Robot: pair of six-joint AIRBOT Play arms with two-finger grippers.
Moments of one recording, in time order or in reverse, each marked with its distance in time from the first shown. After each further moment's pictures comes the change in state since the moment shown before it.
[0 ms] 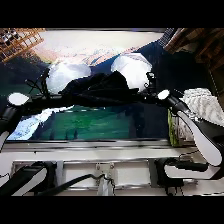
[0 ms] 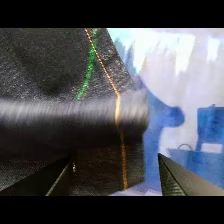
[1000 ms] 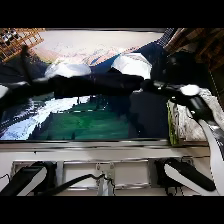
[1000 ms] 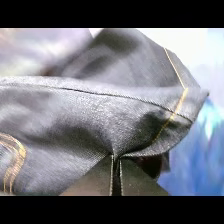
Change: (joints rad) left arm 0.064 0.101 0.210 -0.038 -0.004 0.000; right arm -0.132 0.340 0.026 0.313 0.205 -0.144
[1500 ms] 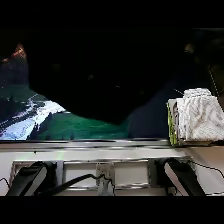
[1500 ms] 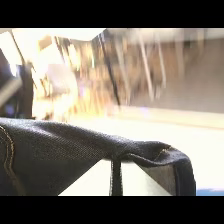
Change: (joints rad) left arm 0.051 0.198 0.451 -0.011 0.002 0.058; right arm -0.068 0.393 0.455 -0.170 0.072 0.210
